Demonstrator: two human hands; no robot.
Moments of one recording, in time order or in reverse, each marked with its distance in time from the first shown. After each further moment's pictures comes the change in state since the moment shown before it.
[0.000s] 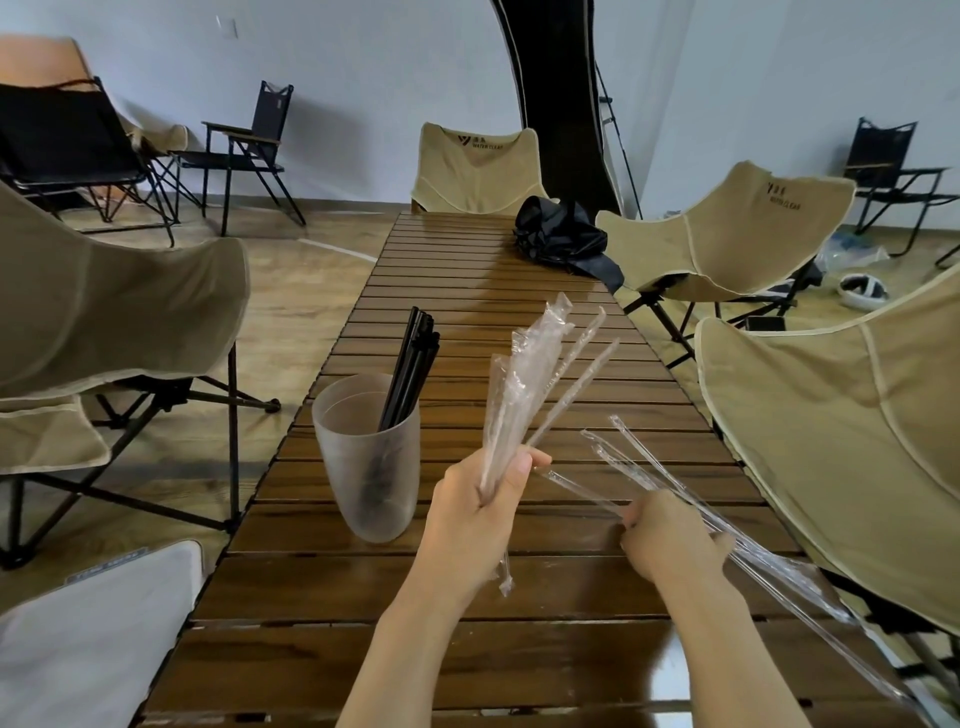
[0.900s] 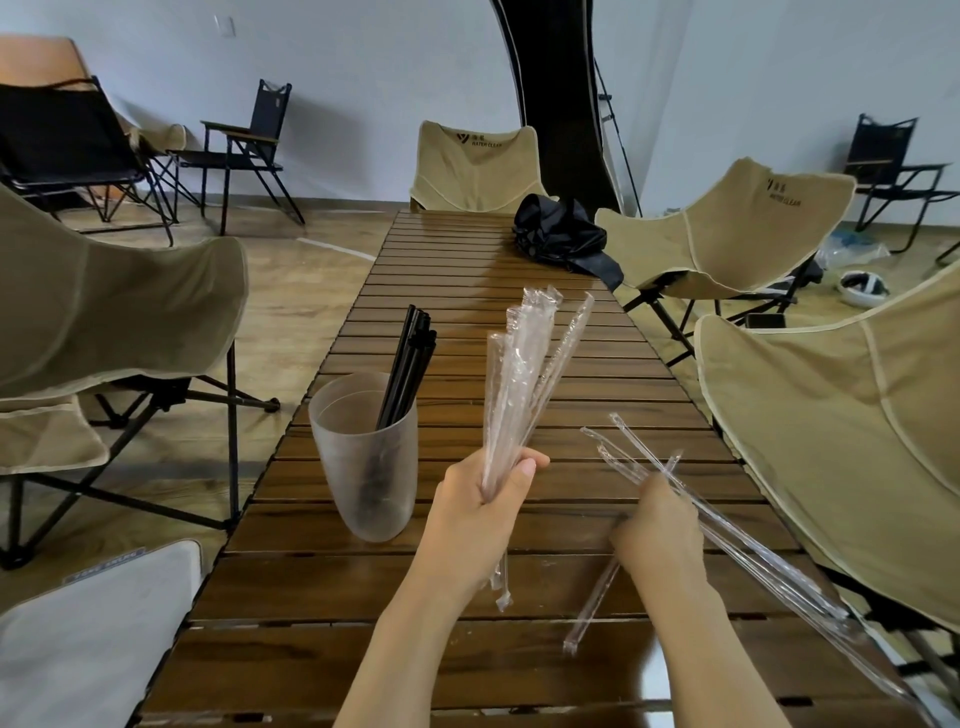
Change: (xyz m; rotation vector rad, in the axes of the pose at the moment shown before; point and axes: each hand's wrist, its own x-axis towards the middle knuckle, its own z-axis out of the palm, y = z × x) left_hand 0.003 -0.006 0.004 -0.069 0.008 -0.024; right_hand -0.014 -0.011 0.000 0.219 0.045 0.041
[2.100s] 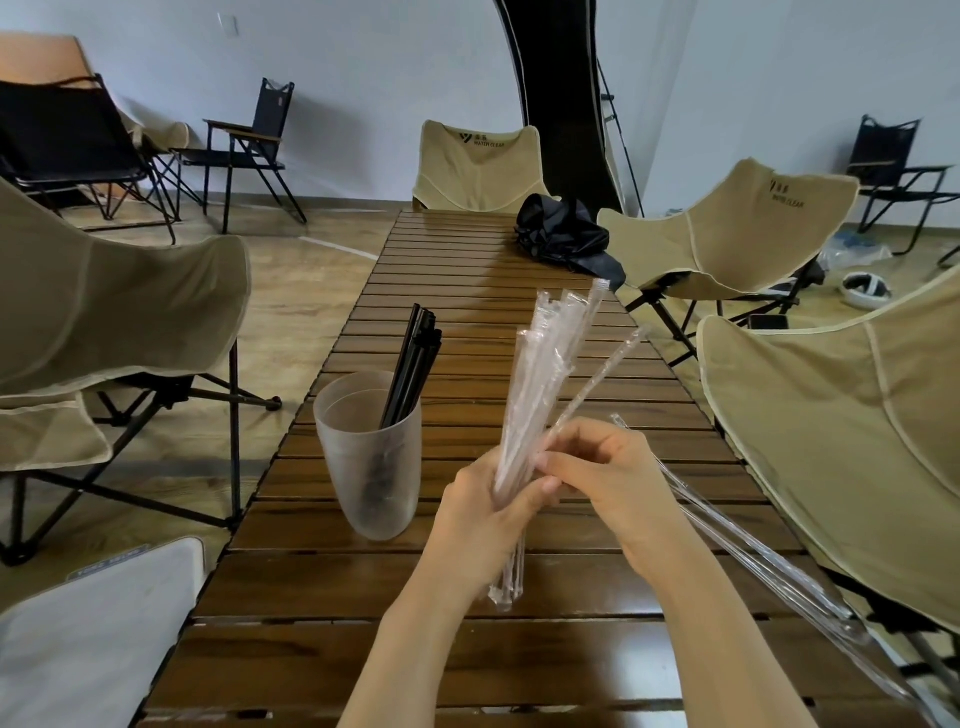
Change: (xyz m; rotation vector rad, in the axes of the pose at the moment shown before) left_hand 0.000 -0.002 -0.001 -0.026 -0.124 0.029; right_hand -0.011 -0.035 -0.023 0.828 -0.345 -0.620
